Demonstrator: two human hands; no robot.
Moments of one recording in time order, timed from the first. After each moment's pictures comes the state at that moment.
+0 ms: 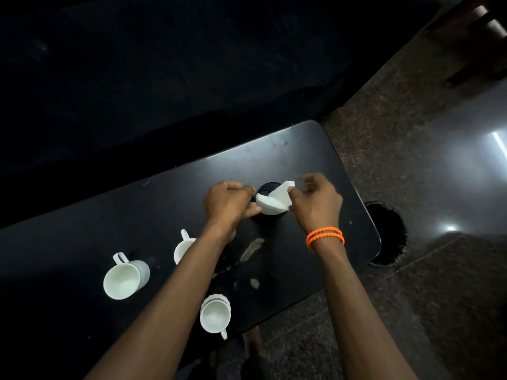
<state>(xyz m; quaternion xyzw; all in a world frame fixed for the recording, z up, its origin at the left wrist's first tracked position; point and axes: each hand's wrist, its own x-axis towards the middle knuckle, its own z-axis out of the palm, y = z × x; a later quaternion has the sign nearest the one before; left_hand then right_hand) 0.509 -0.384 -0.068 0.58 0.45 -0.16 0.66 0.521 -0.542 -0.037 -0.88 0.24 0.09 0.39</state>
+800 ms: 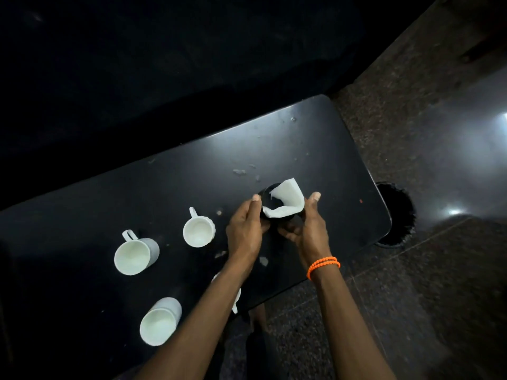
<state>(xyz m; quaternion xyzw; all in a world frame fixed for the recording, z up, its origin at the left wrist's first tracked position) 0.413 -0.419 -0.097 0.54 0.41 -0.13 0.72 0.430 -0.539 -0.086 -0.62 0.36 0.20 0.66</state>
